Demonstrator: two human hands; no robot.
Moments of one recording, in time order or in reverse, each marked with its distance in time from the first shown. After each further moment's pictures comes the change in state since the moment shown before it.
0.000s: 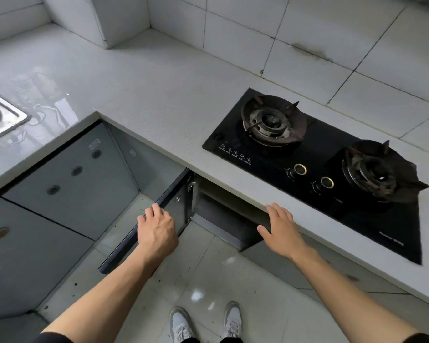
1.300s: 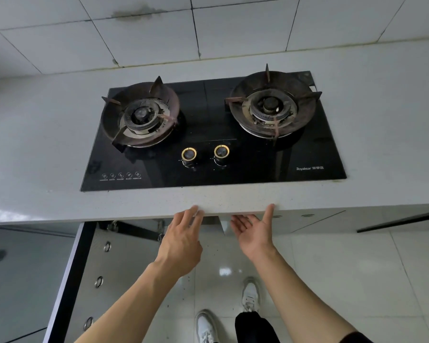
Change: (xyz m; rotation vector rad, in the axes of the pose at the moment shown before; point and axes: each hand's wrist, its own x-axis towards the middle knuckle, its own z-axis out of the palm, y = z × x) left_hand 0.001 0.260 -0.031 0.026 -0.023 0.784; right_hand -0.001 0.148 0.067 2.552 0.406 0.802
